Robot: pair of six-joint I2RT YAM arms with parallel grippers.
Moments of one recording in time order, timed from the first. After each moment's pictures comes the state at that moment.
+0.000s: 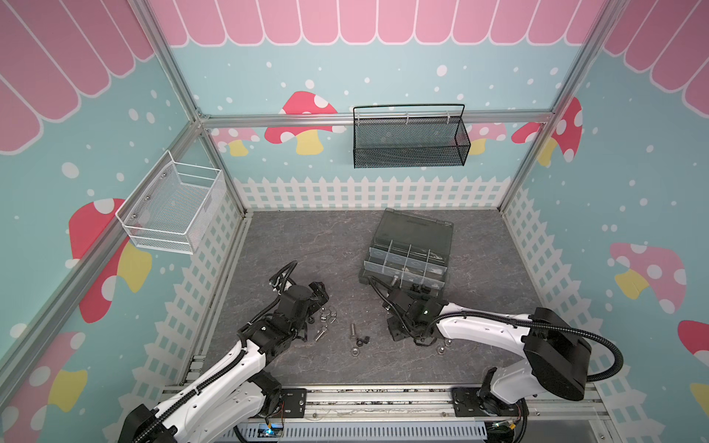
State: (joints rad) left arm -0.54 0.84 0.48 -0.30 -0.35 -1.05; right arm 0.96 1.49 0.85 -0.54 0.15 0.56
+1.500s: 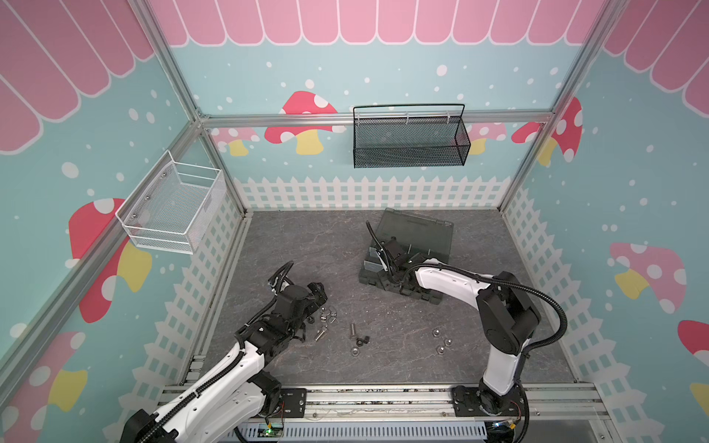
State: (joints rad) left arm -0.50 0.83 0.47 -0.29 -0.28 -1.03; right arm 0.69 1.86 1.30 -0.52 0.18 0.16
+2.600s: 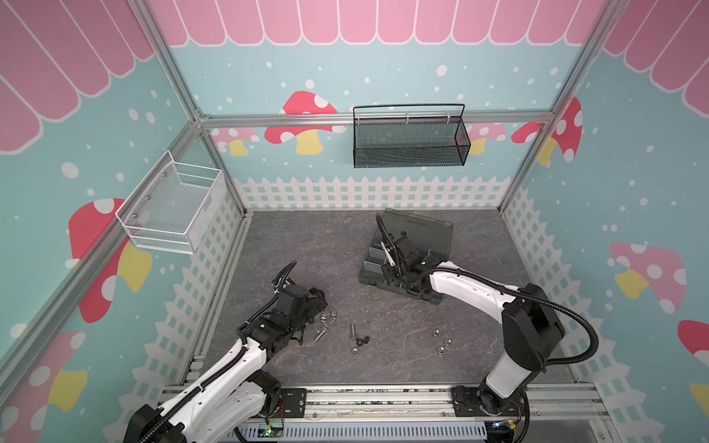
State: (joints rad) left arm -0.46 0.88 0.48 -0.38 -0.18 -0.99; right arm 0.69 1.68 1.23 -0.47 0.21 0.15
